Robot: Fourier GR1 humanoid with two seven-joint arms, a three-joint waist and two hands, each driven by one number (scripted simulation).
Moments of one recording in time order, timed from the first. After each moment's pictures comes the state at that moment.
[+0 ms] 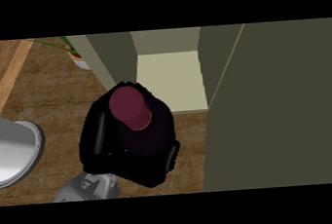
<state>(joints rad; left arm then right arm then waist) -0.29 0.00 -0.38 -1.81 0.15 0.35 0.08 -0.08 -0.06 0.02 -2.46 -0.15 0.15 0.63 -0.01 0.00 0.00</state>
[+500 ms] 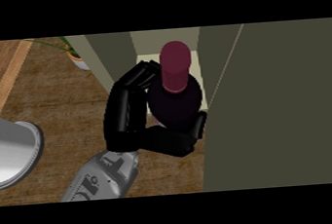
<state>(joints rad) -0.47 0.00 -0.43 -1.67 0.14 0.55 0.09 -0.08 -0.08 -0.02 -2.46 -0.17 0.17 0.64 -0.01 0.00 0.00</state>
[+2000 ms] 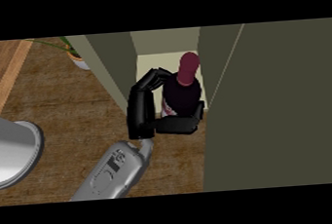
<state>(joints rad) -0.51 0.00 -0.49 -1.32 0.25 0.67 -0.23 -0.11 -0.08 -0.01 -2.43 -0.18 0.17 0.64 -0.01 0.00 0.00</state>
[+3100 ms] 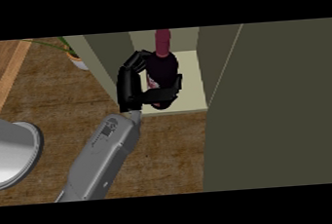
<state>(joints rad) -0.68 0.01 -0.30 -0.96 0.37 0.55 -0.42 -0.09 -0.08 -0.03 -2.43 -0.19 0.18 0.62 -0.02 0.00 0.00</state>
